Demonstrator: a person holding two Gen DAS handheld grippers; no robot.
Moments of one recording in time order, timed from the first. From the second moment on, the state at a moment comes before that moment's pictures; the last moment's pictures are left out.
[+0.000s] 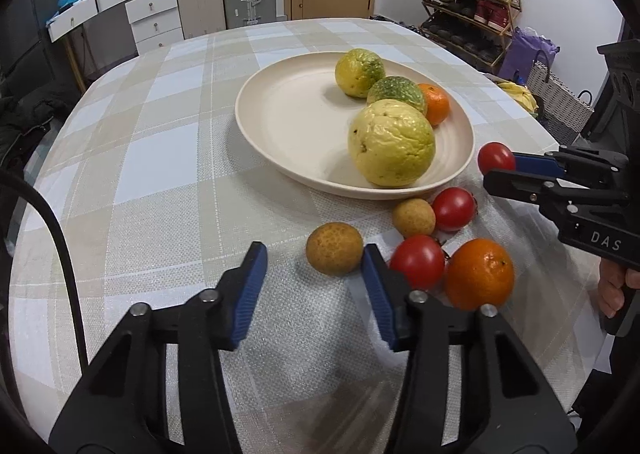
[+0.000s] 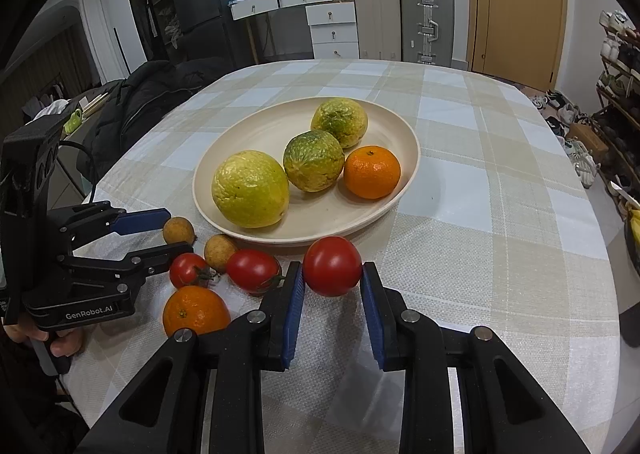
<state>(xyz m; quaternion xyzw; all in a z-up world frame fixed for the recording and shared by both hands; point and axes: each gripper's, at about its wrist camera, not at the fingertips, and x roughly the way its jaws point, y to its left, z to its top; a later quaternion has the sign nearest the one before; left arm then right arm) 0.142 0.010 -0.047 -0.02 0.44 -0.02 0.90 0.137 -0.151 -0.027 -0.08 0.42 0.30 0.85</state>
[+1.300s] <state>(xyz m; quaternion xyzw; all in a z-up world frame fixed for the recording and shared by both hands) 0.122 0.019 -0.009 -0.04 0.35 -0.01 0.94 0.139 -0.157 -0.014 -0.04 0.39 0.30 0.87</state>
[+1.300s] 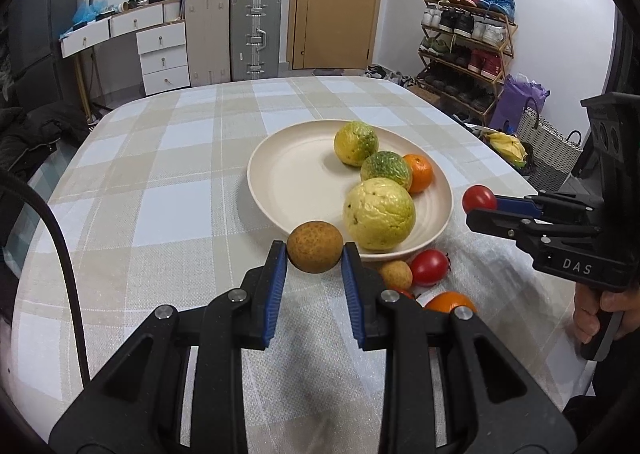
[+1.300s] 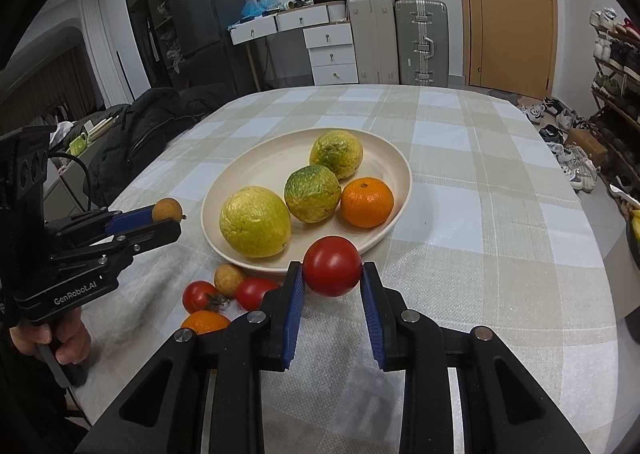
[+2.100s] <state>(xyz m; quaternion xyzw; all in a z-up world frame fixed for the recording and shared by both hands) 0.156 0.015 -0.008 -0.03 0.34 0.00 0.94 0.160 -0.139 -0.016 -0.03 0.39 0.31 0.87</state>
